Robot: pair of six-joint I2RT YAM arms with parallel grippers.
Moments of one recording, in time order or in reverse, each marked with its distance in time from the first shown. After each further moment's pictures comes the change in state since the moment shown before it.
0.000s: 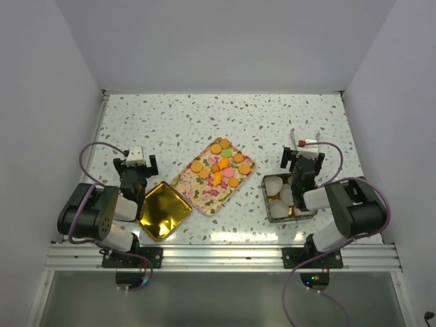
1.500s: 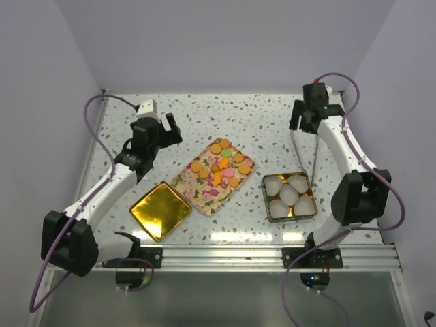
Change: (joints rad) left arm -0.213 -0.264 0.768 -1.262 0.000 -0.448; right arm -0.084 0.056 1.200 -1.712 -0.029 0.218
